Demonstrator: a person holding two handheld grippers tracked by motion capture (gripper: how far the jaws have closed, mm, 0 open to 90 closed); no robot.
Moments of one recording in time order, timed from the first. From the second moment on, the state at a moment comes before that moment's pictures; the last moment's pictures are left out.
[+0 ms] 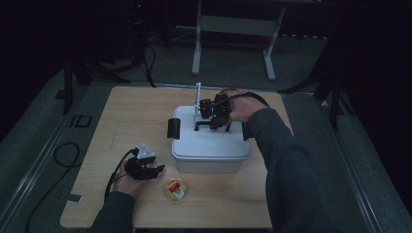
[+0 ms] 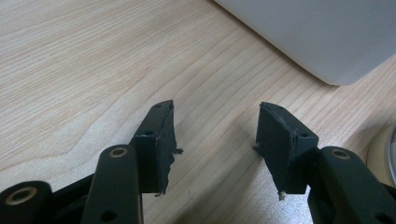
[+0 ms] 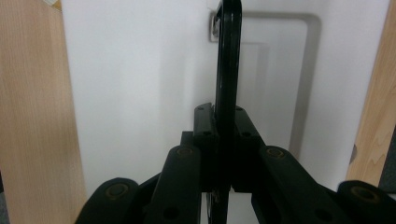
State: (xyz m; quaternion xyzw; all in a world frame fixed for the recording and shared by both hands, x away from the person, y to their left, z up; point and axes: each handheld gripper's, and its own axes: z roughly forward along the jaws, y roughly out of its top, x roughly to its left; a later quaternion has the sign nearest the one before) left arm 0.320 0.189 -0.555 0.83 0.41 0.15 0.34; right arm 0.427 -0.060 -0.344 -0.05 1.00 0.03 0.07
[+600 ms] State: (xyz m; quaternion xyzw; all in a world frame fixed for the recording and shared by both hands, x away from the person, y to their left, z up) left arm 0.319 0.189 -0.555 0.83 0.41 0.15 0.34; right arm 0.426 -0.077 -0.332 -0.04 1.00 0.03 0.08
